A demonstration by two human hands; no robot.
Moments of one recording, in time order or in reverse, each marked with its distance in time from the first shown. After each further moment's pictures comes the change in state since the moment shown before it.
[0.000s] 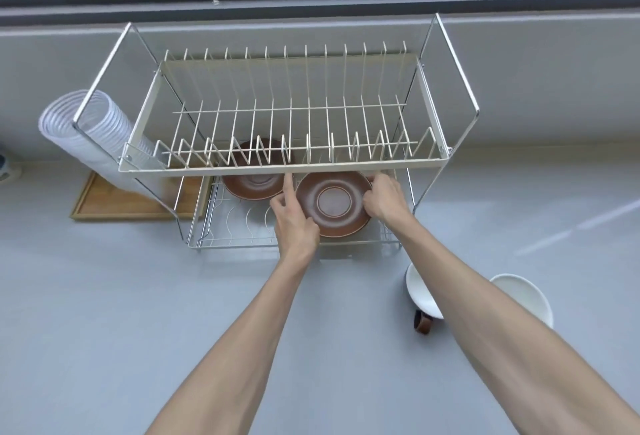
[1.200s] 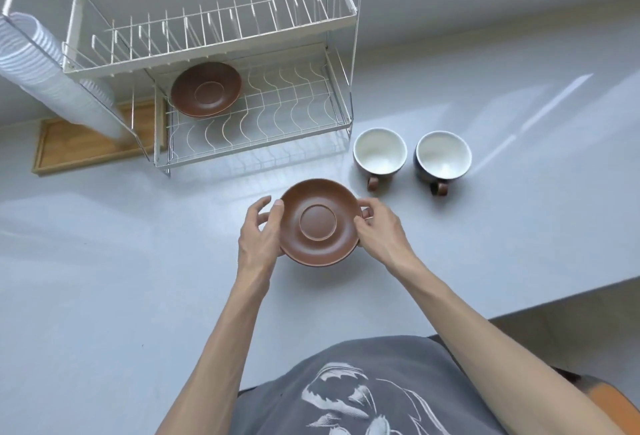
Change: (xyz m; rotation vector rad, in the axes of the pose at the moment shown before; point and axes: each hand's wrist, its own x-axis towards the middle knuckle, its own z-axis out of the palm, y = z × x) left_hand -0.195 -0.074 -0.049 -0.401 -0.217 -0.259; right_hand -0.250 0.136 0.054 0.450 0.007 0.149
